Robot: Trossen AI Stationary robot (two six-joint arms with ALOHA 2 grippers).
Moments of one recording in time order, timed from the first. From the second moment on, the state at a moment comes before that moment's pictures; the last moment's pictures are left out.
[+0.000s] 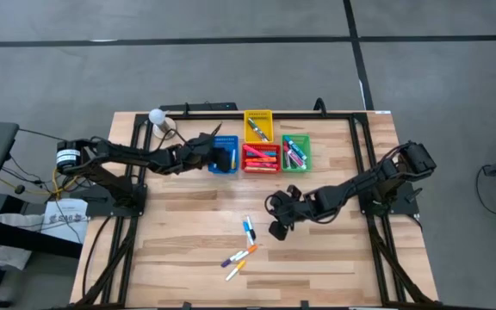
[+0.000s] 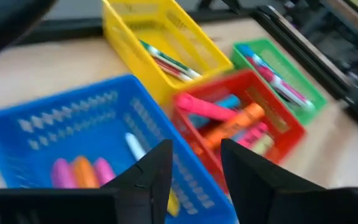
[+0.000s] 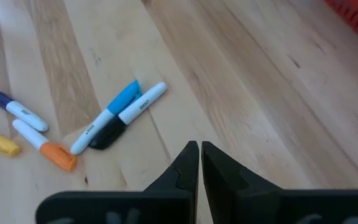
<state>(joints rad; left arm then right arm) 0.24 1.45 0.60 0.32 -0.29 -0.61 0.32 1.65 0.89 -0.18 0.31 0.66</state>
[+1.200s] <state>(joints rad) -0.77 1.06 0.55 0.17 -0.38 -0.74 0.35 1.65 0.98 0.41 0.35 0.63</state>
